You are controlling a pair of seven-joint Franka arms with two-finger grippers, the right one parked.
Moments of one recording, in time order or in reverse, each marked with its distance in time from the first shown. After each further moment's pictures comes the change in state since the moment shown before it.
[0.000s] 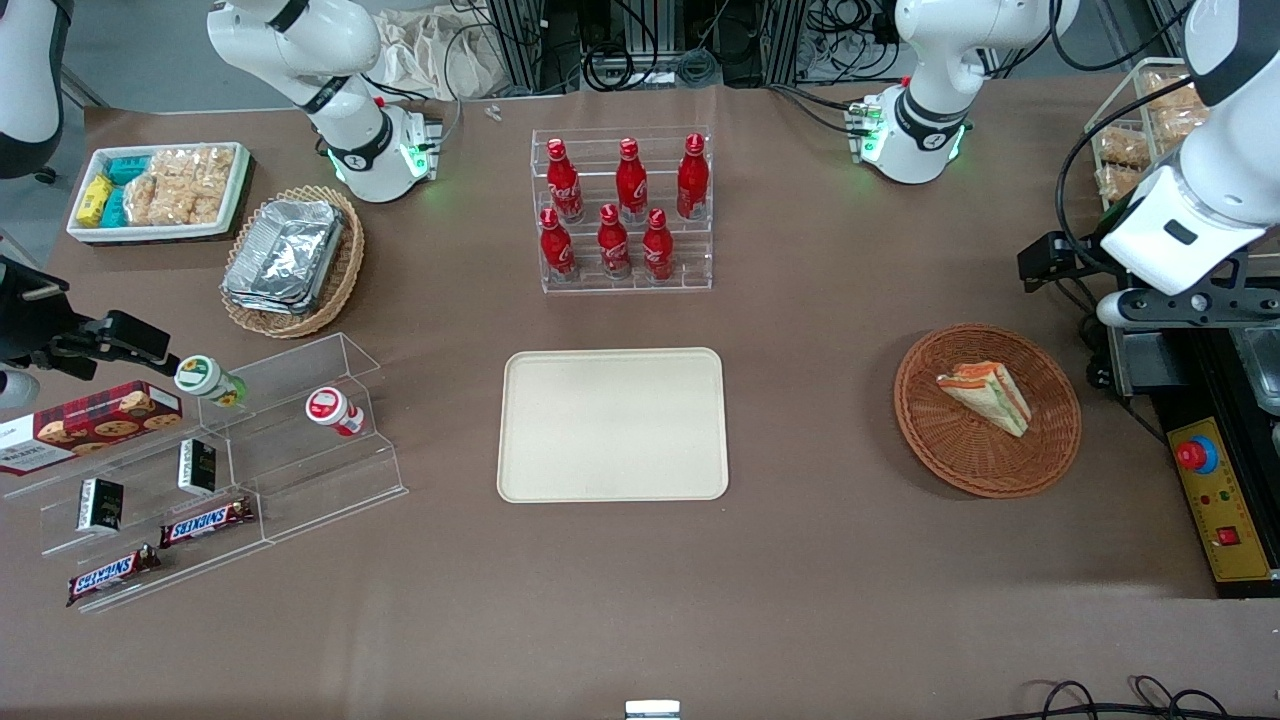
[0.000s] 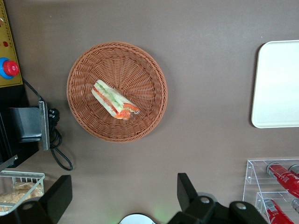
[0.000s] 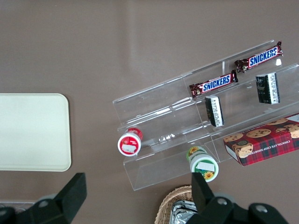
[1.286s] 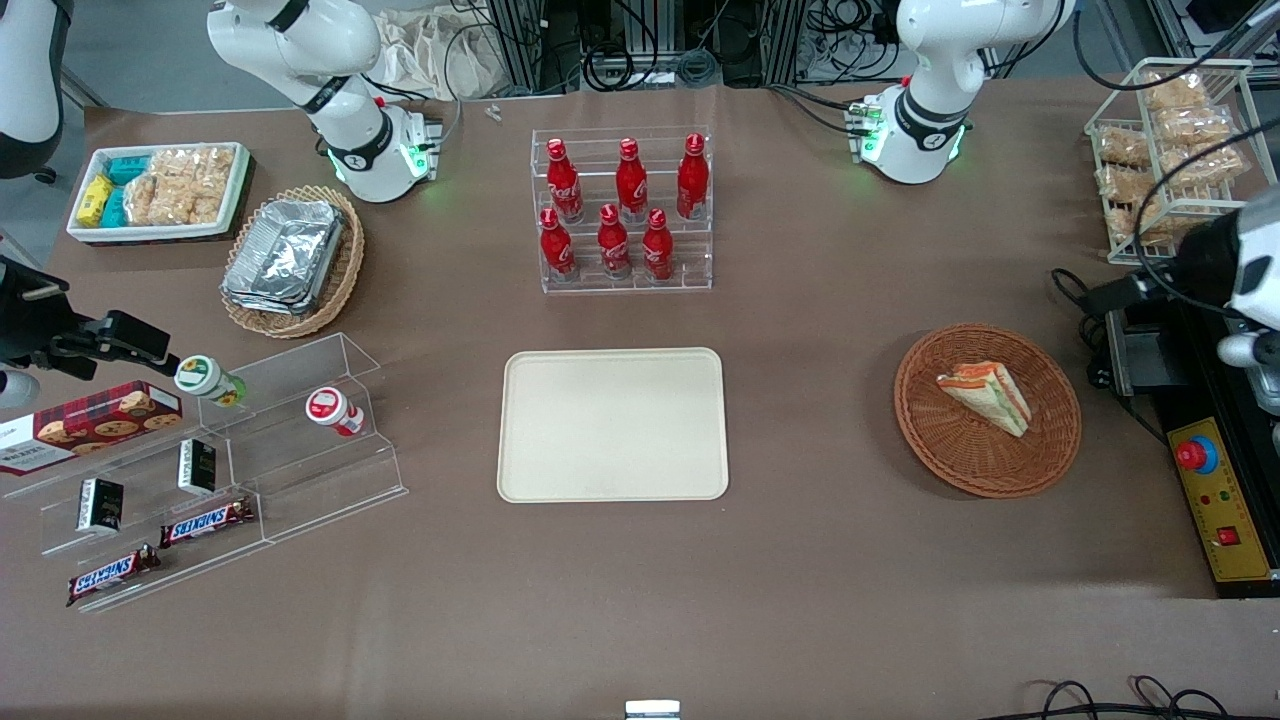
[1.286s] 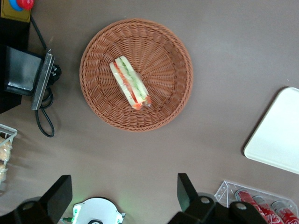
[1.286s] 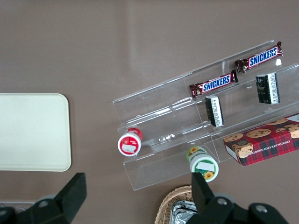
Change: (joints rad) arm 0.210 0.048 0.009 -0.048 -0.102 0.011 -0.190
